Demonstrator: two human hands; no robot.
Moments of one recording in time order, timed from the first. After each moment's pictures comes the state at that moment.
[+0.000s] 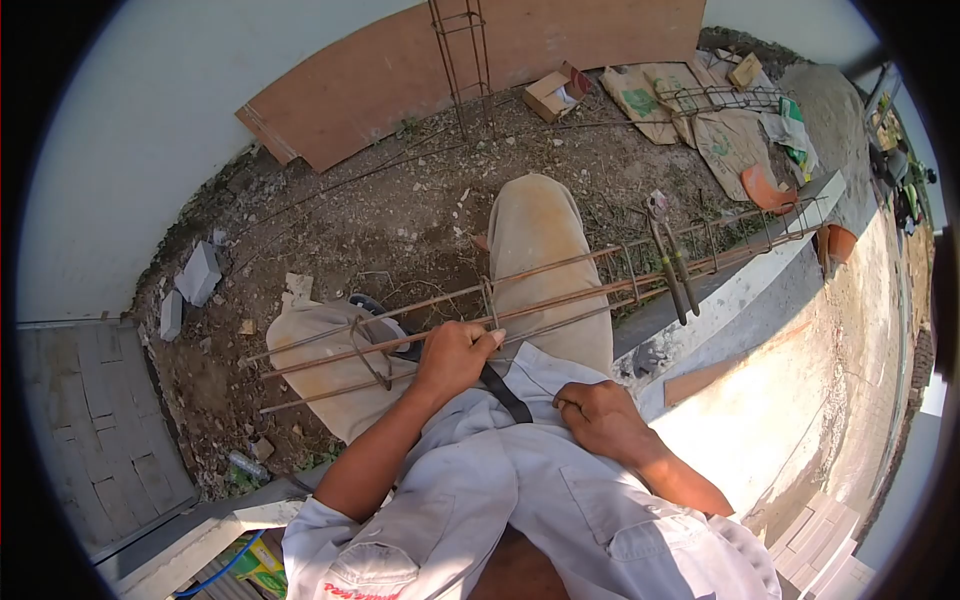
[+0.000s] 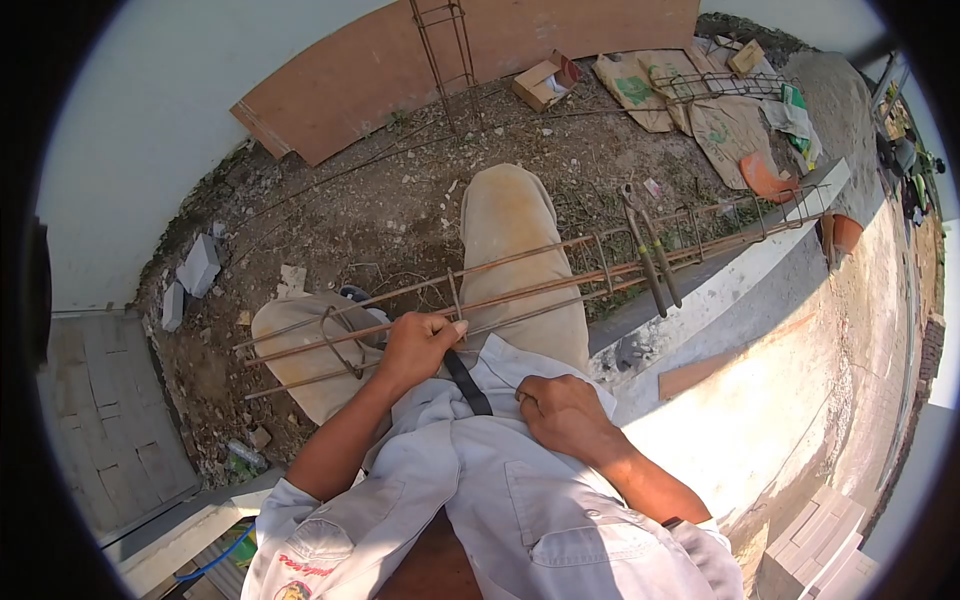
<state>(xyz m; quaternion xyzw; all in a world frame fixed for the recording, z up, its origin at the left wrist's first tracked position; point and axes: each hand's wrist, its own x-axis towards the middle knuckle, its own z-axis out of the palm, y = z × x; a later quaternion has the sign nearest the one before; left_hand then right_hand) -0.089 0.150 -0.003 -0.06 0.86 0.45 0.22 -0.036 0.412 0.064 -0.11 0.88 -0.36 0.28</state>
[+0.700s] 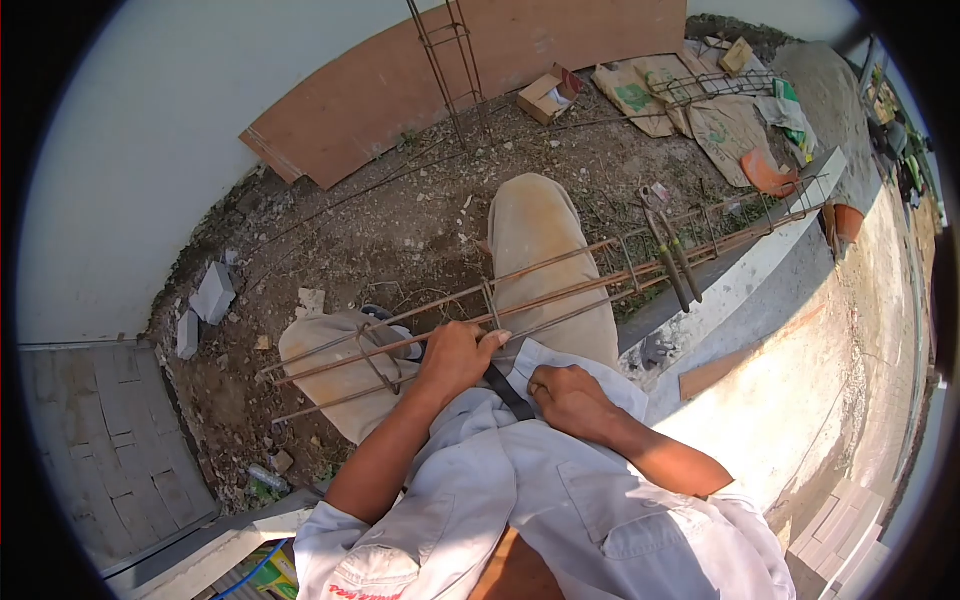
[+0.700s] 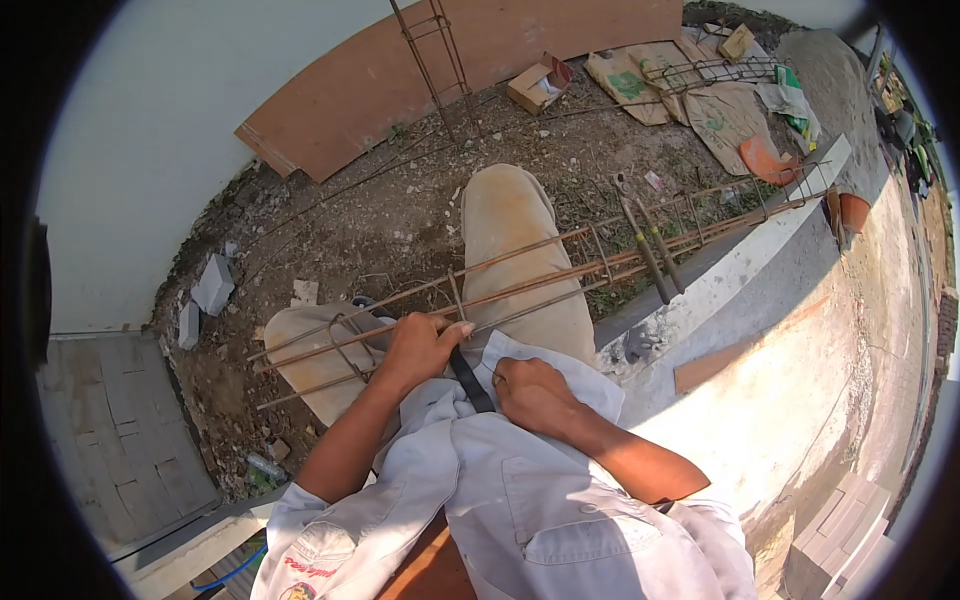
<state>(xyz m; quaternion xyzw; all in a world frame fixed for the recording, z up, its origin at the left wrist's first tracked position) -0.092 0.153 0.007 -0.01 0.92 0.34 0.20 -0.045 0.378 0.033 -0.08 0.85 -0.39 0.35</state>
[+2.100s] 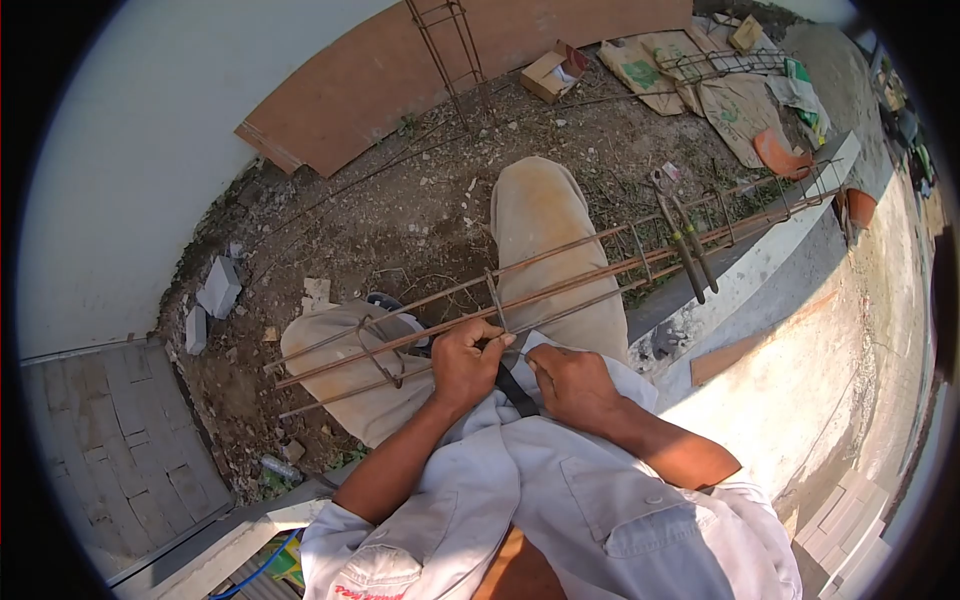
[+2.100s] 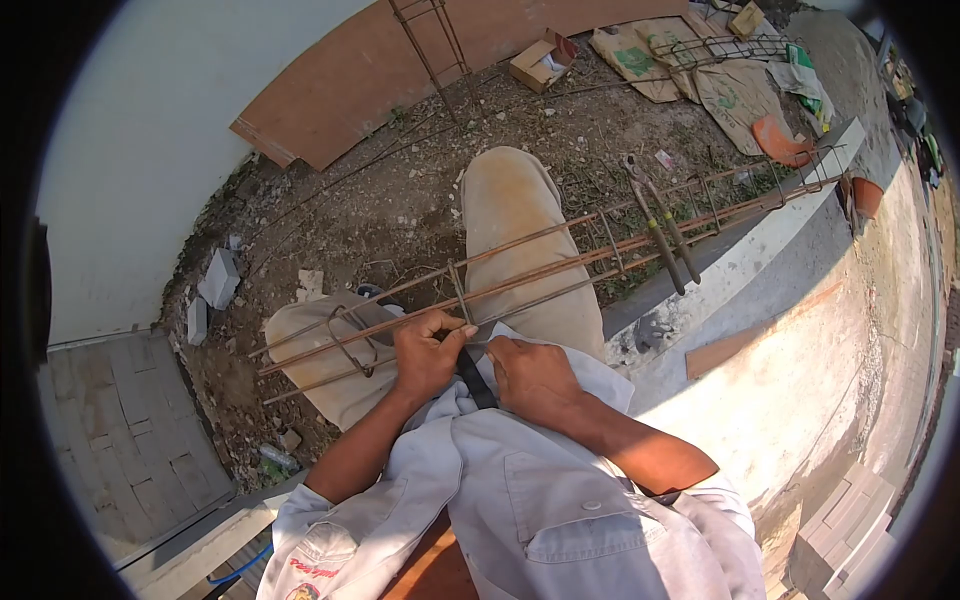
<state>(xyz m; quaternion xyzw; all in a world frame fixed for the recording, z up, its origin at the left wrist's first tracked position) -0.062 0.169 -0.014 -0.05 0.86 0.50 0.03 -0.049 0.374 0.017 -0.16 0.88 -0.42 0.17</state>
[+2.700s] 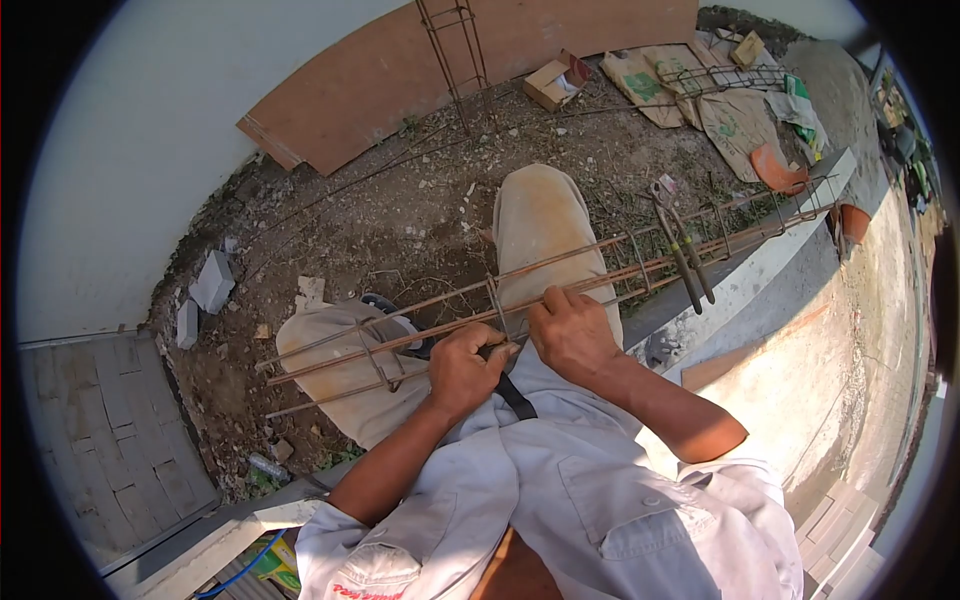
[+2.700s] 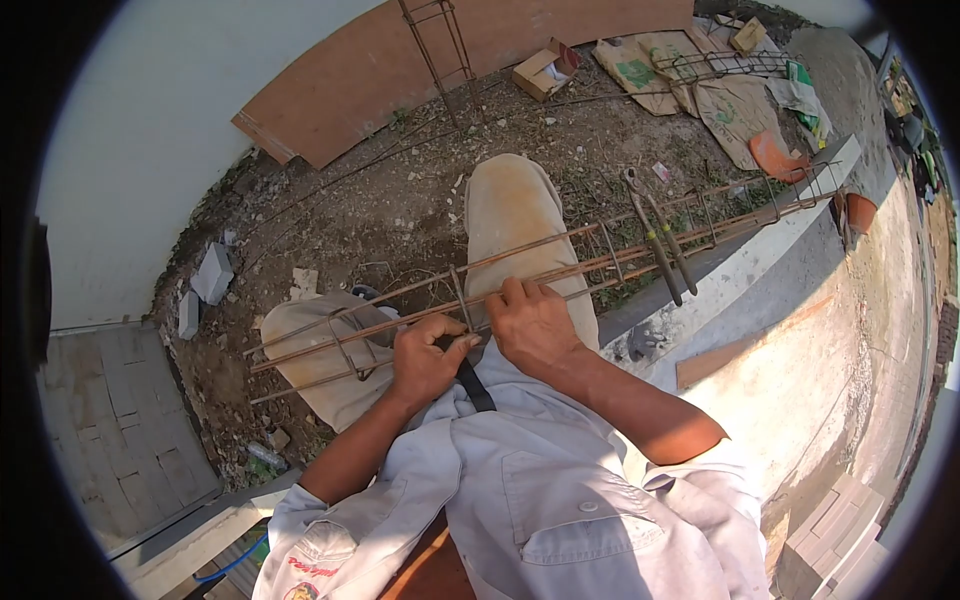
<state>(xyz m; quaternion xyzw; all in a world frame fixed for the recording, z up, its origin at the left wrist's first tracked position) -0.062 0.169 -0.007 0.00 0.88 0.48 0.02 -0.113 0.375 0.005 -0.30 0.93 -0.20 0.01</state>
